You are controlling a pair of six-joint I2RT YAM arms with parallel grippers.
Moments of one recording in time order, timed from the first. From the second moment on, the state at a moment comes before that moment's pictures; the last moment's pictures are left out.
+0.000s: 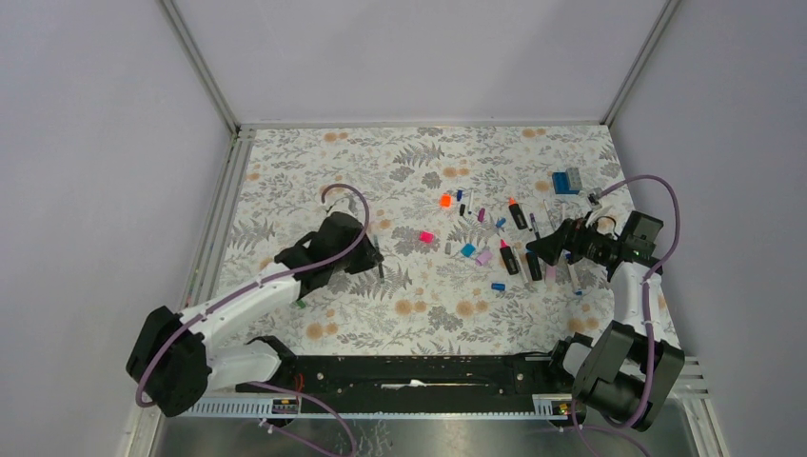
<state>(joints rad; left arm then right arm) -0.66 1.18 0.73 -0.36 -0.12 -0.88 -0.48 1.11 0.64 -0.41 -1.14 -0.26</state>
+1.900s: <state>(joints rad) -0.88 1.59 0.89 0.88 0.22 -0.82 -0.03 1.18 0.60 0.16 -1.45 0.31</state>
